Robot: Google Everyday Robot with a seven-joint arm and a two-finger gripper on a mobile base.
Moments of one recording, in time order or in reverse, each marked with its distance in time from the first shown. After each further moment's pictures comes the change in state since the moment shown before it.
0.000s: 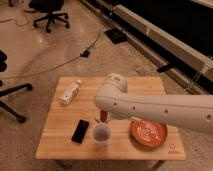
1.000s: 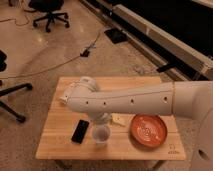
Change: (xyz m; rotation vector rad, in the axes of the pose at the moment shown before) arm -0.036 -0.051 0.000 -0.111 -0.143 -0.113
